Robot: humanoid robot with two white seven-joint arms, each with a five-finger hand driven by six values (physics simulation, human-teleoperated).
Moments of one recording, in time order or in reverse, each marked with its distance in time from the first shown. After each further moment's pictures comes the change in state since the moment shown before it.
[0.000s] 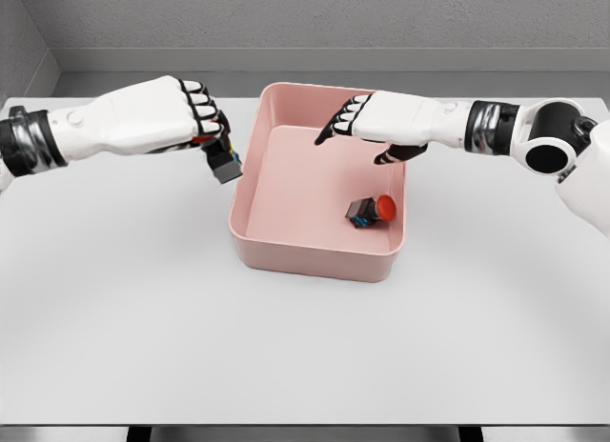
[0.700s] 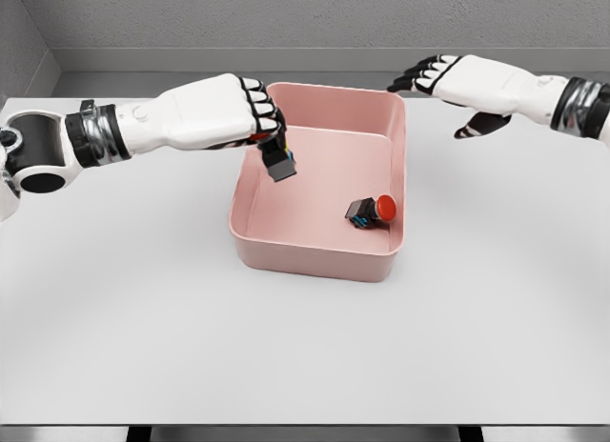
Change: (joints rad) left arm -0.015 -0.182 -0.002 0.072 -0.016 0.000 -0.018; right arm 0.054 -0.145 -0.159 0.024 -0.014 0.000 -0.012
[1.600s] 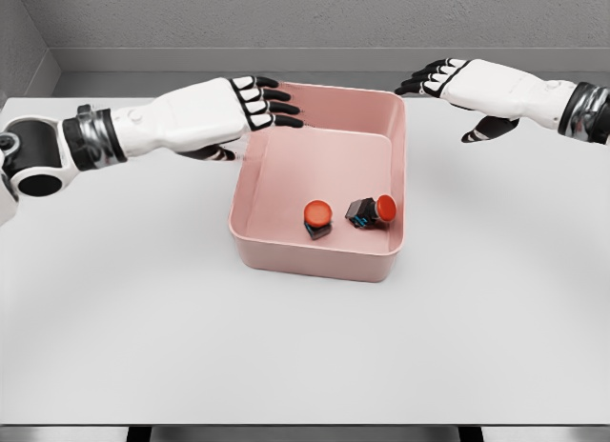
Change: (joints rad) left arm 0.023 0.041 -0.003 0.025 0.073 0.000 -0.022; right arm 0.017 -0.013 -0.013 0.000 -0.001 0.000 -0.003
